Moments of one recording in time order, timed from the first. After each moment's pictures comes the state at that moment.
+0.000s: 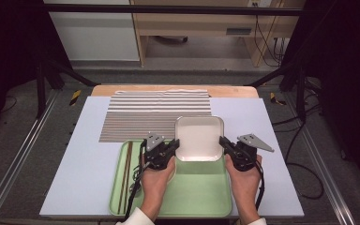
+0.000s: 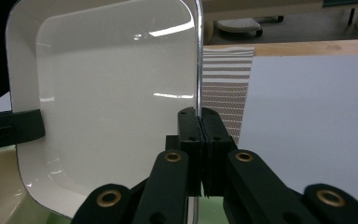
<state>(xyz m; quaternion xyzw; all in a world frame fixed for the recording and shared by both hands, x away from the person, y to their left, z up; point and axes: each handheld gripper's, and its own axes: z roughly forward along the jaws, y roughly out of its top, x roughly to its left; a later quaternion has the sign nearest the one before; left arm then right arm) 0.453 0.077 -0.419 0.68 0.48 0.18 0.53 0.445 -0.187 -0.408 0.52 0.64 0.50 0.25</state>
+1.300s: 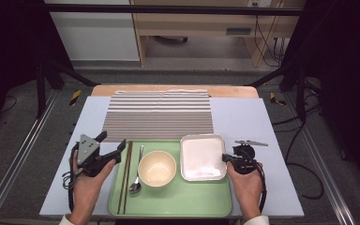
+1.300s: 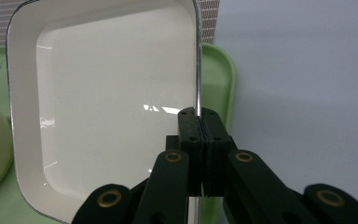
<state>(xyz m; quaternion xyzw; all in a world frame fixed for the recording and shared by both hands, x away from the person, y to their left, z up) 0.429 0.248 -0.400 0.67 0.42 0.35 0.50 0.452 -0.196 -0.435 0.63 0.68 0.35 0.13</state>
